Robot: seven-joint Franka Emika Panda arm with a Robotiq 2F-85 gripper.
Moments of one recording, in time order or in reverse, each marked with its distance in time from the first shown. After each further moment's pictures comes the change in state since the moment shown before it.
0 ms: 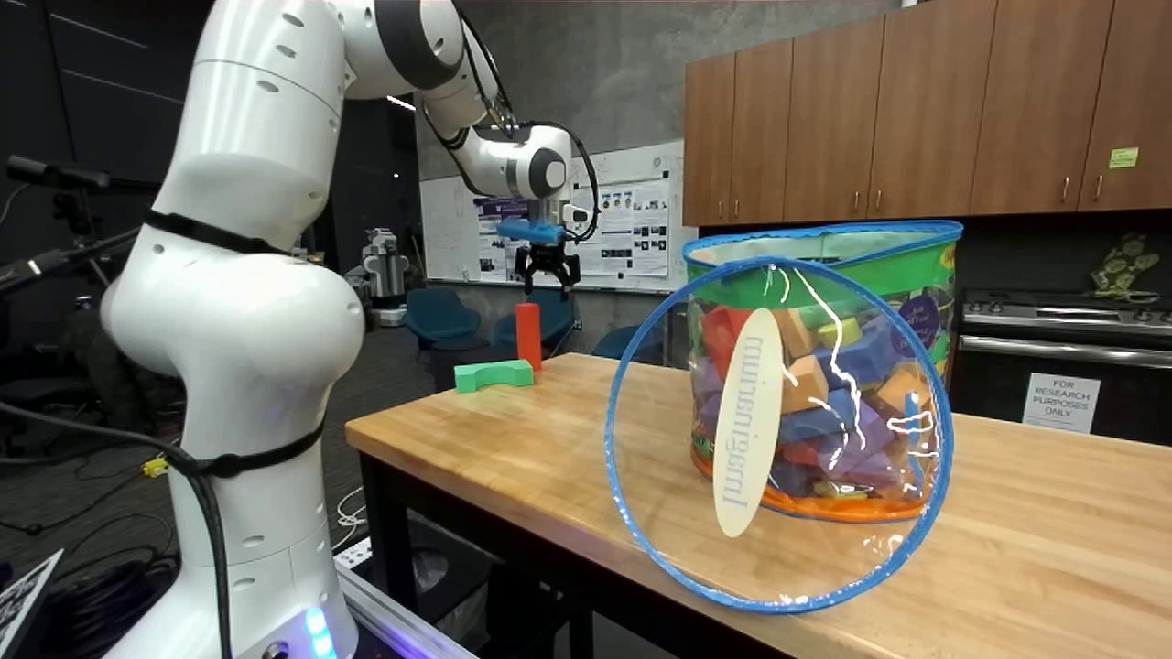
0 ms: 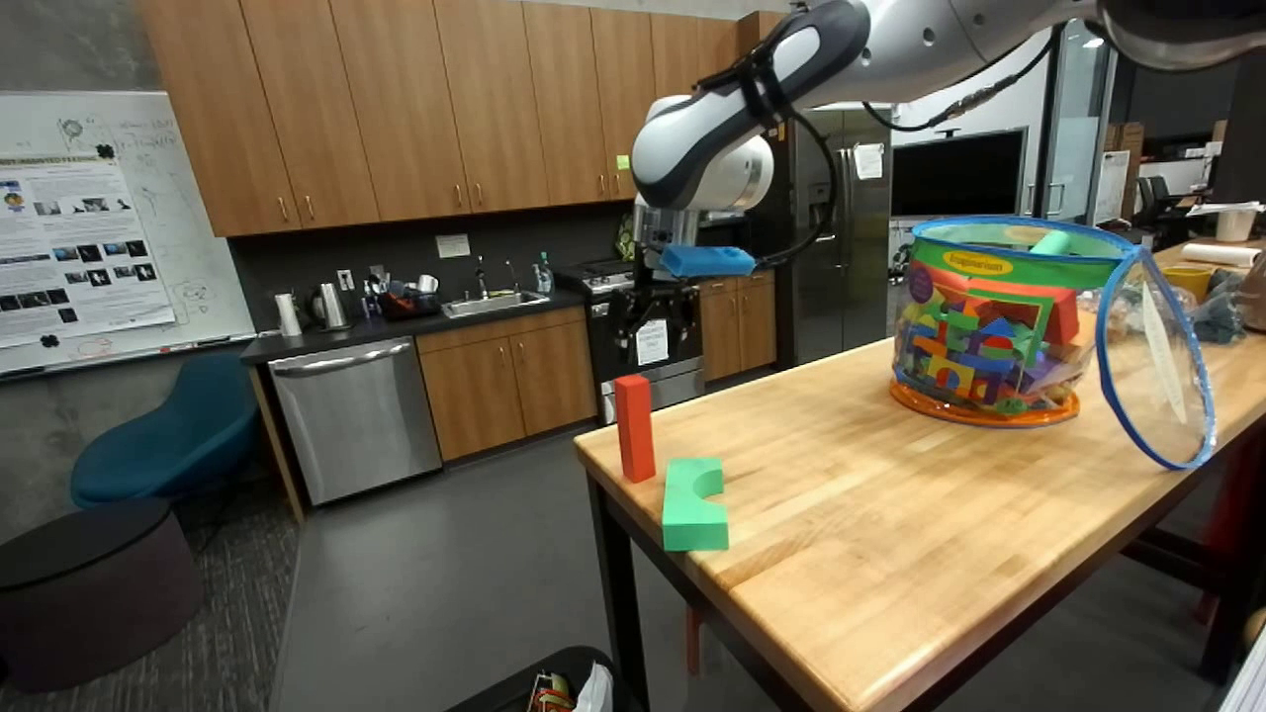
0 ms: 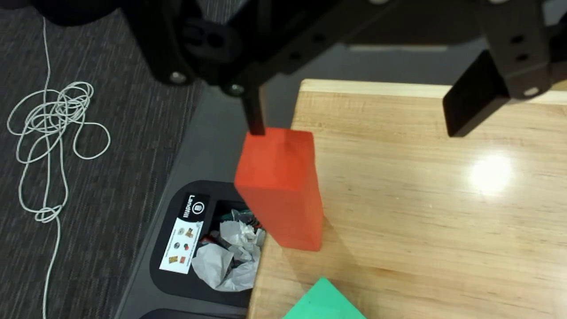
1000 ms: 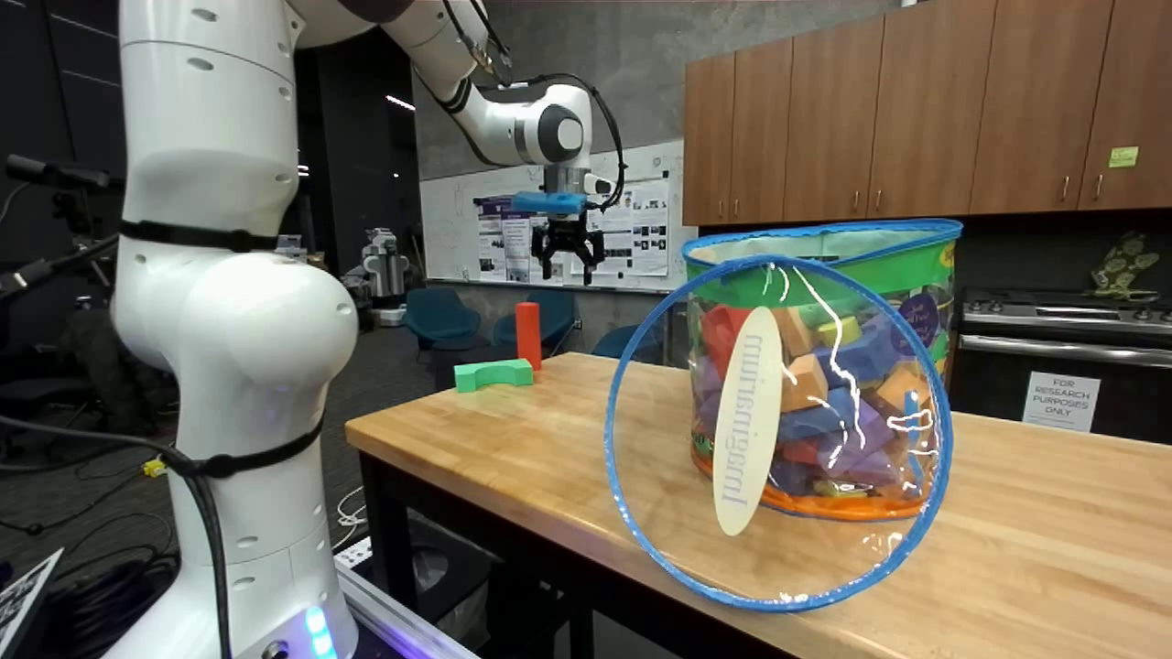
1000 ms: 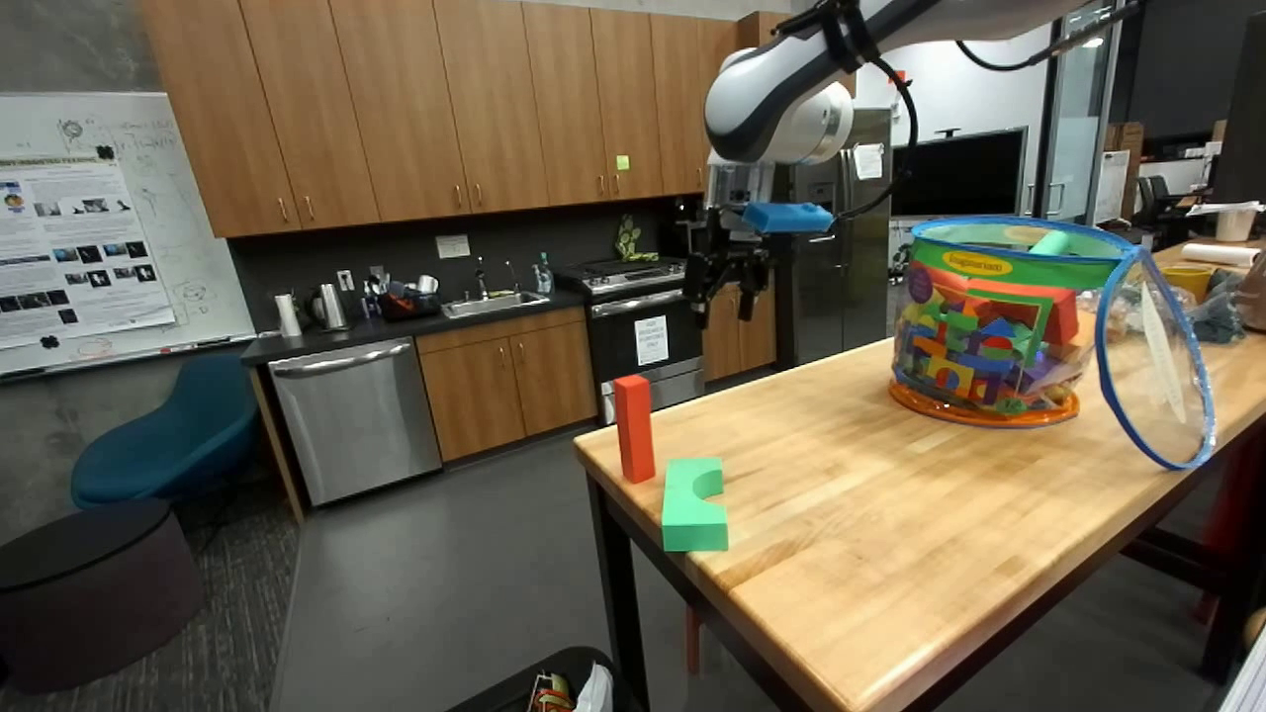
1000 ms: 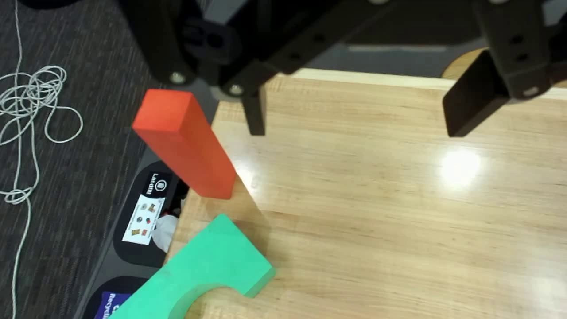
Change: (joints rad) arm -0.075 -0.225 -0.060 -0.189 -0.007 -0.072 -0.117
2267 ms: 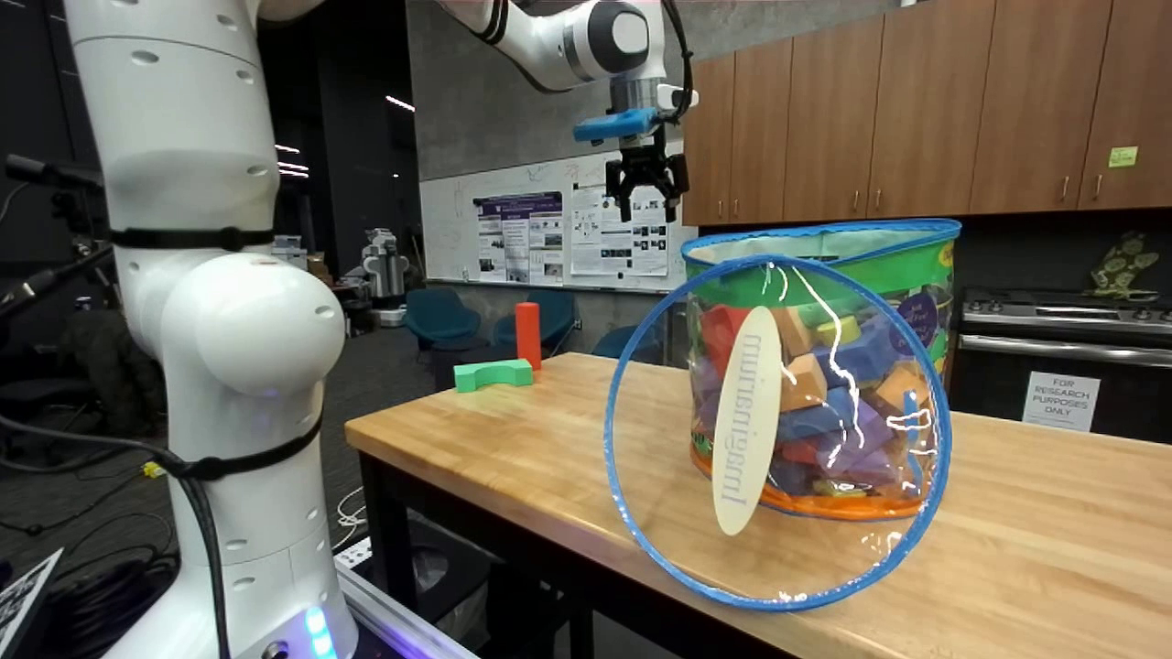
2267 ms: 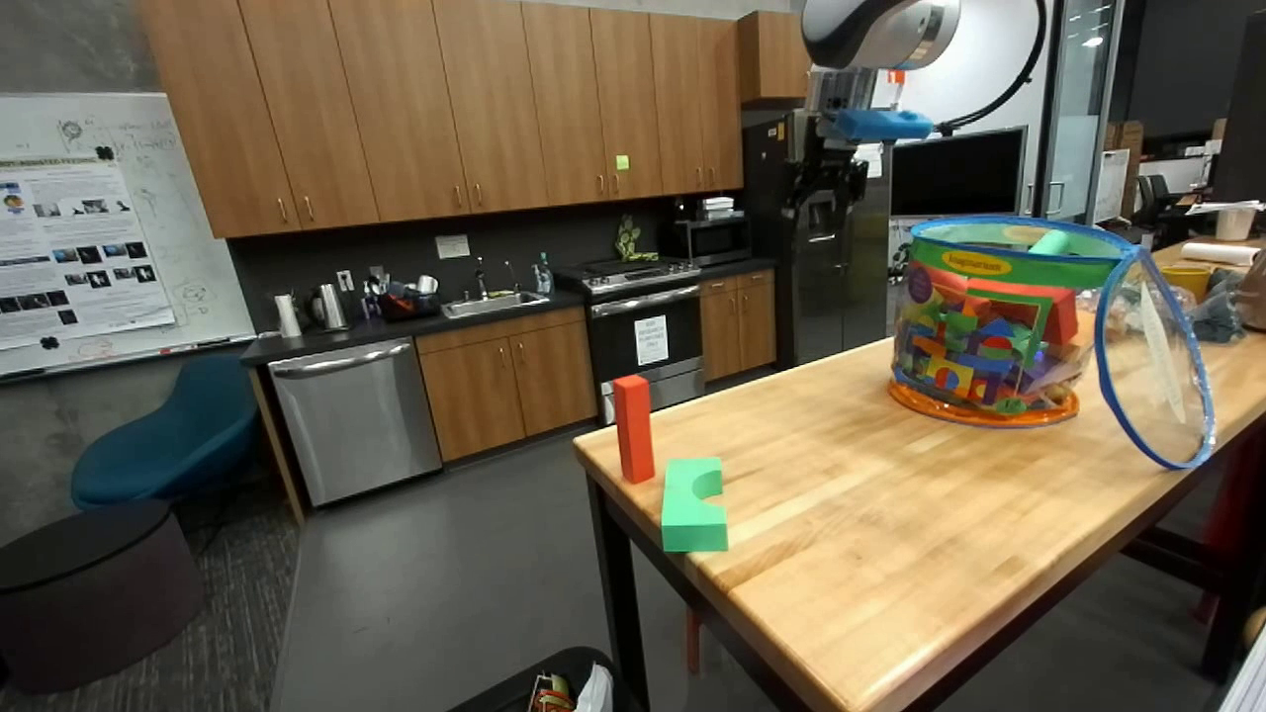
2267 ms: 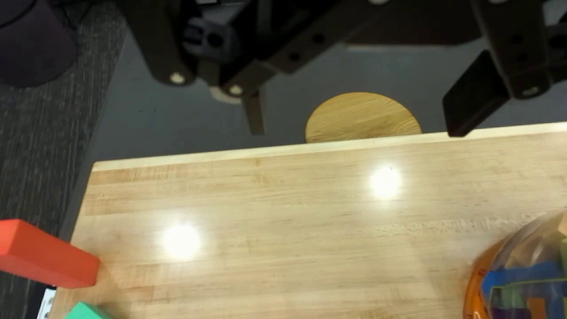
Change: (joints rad) arm -0.132 -0.124 -0.152 0.088 -0.047 -0.112 0.004
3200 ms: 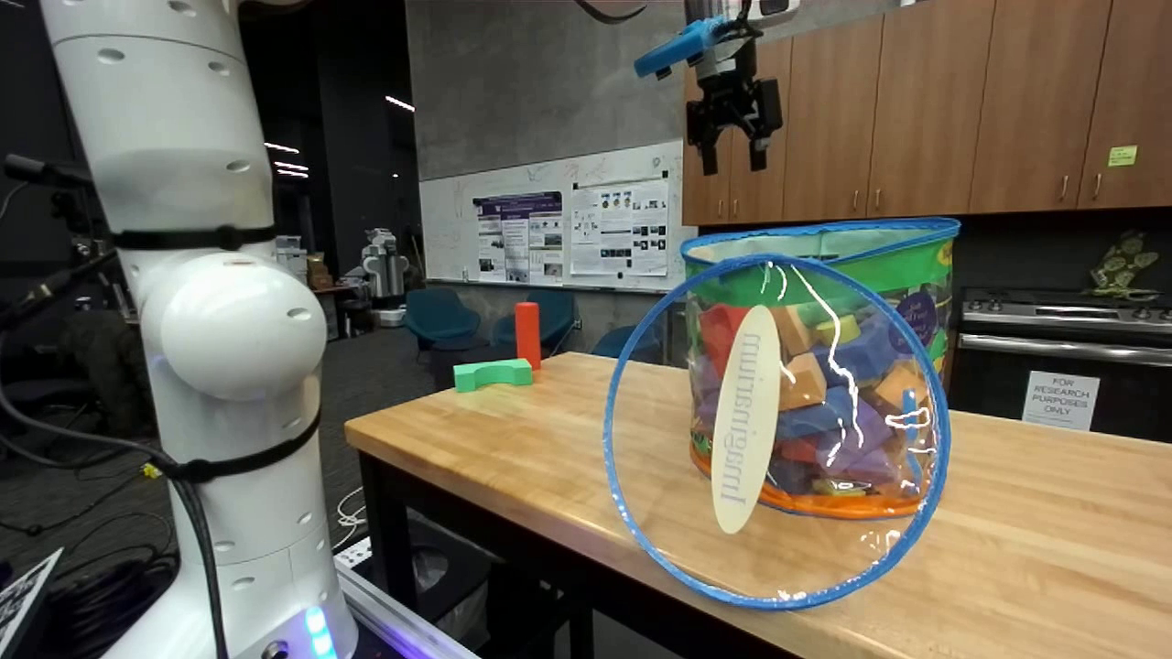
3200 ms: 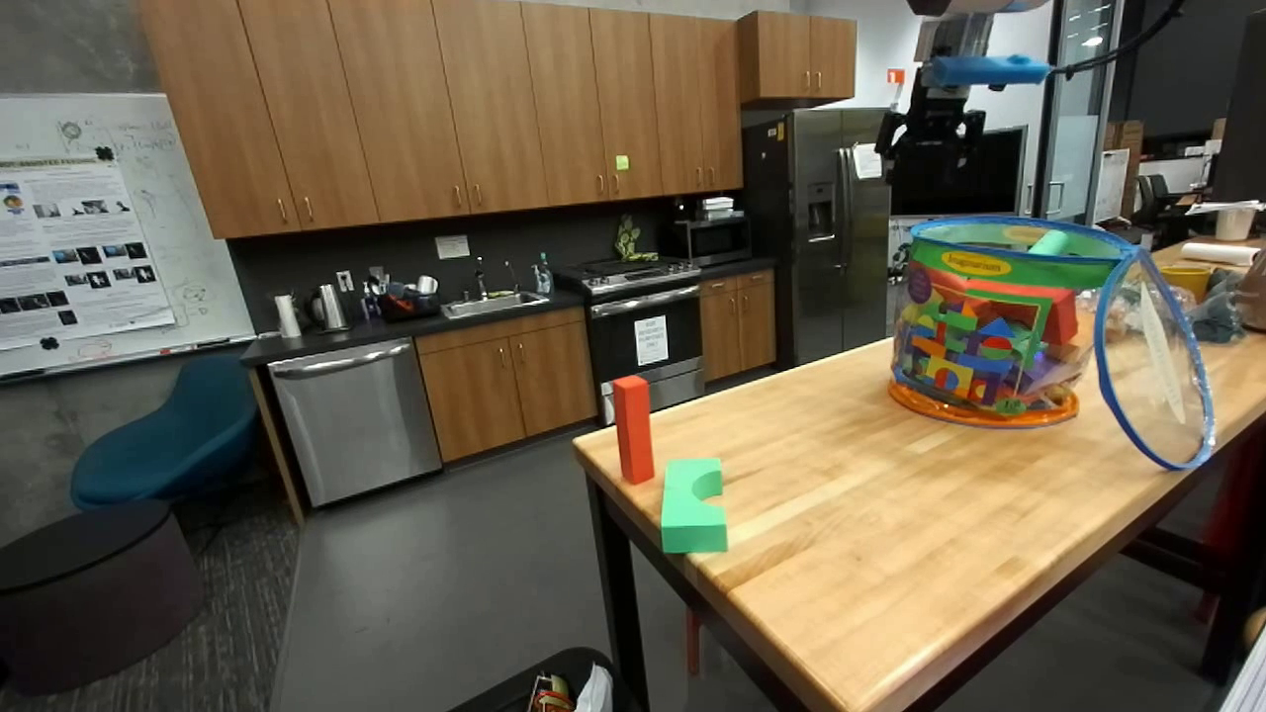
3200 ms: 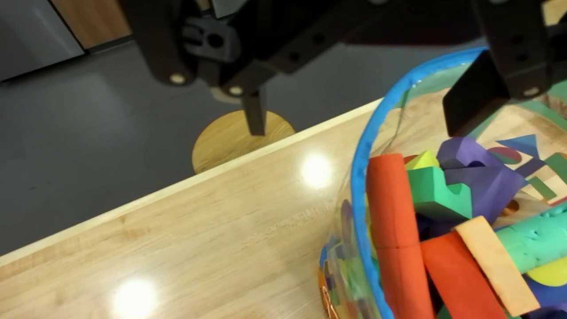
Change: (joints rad) arm -0.141 -0.048 -0.142 0.090 -0.023 -0.128 0.094
